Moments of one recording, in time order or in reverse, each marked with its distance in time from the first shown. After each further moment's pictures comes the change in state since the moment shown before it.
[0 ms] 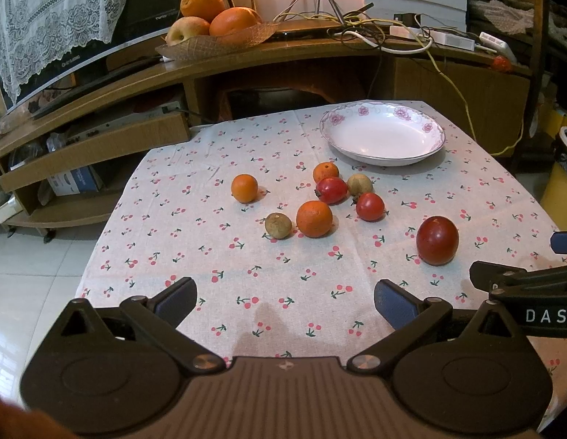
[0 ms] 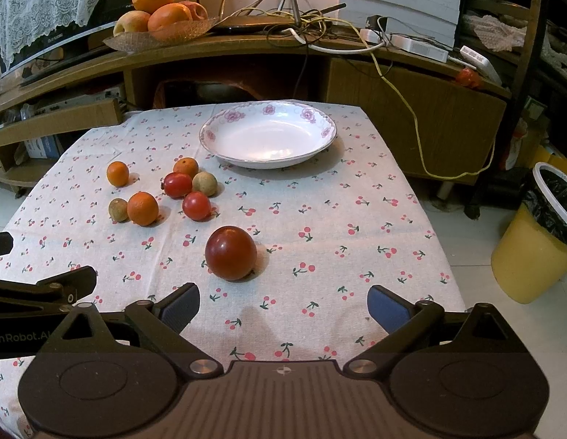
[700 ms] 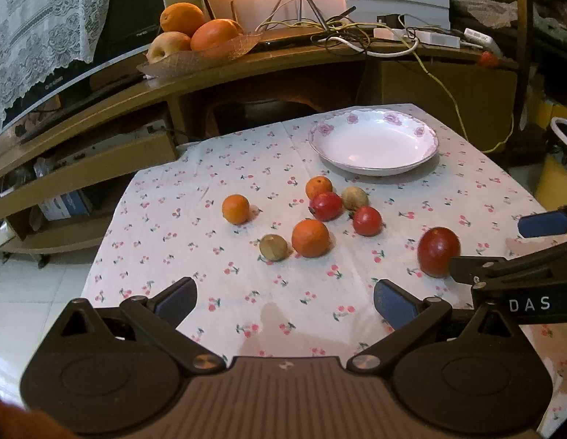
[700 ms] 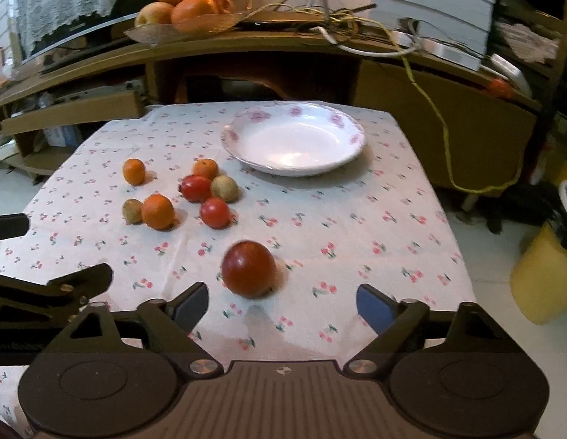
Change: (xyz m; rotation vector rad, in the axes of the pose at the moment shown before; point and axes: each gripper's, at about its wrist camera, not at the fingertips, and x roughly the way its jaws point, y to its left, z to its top) left arm 0.012 0.001 0.014 0.072 -0.030 -0.021; right arm 0.020 0.008 0.021 -0.080 0.018 0.086
